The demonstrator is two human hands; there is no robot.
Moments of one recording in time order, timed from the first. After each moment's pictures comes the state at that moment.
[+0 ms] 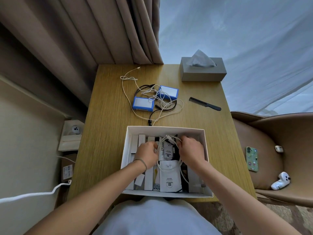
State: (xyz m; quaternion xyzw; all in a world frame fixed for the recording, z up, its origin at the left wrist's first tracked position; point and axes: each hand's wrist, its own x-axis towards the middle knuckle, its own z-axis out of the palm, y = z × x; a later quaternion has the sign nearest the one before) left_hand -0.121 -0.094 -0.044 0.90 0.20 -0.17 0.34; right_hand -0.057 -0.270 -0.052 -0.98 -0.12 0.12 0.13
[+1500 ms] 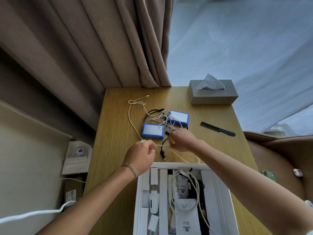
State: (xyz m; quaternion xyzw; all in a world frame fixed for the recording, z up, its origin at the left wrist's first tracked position) left_hand -0.041 0.004 0.016 0.94 0.11 -0.08 0.32; right_hand 0.097 -0.157 -0.020 -0.90 -0.36 0.22 0.02
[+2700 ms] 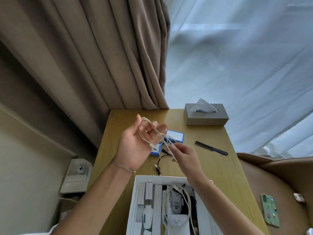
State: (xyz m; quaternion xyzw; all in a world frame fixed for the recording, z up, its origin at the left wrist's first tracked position) left_hand -0.029 -0.024 0.167 0.29 0.06 -0.02 0.96; right_hand 0.013 -0.190 0.076 -0.75 -0.08 0.17 0.63
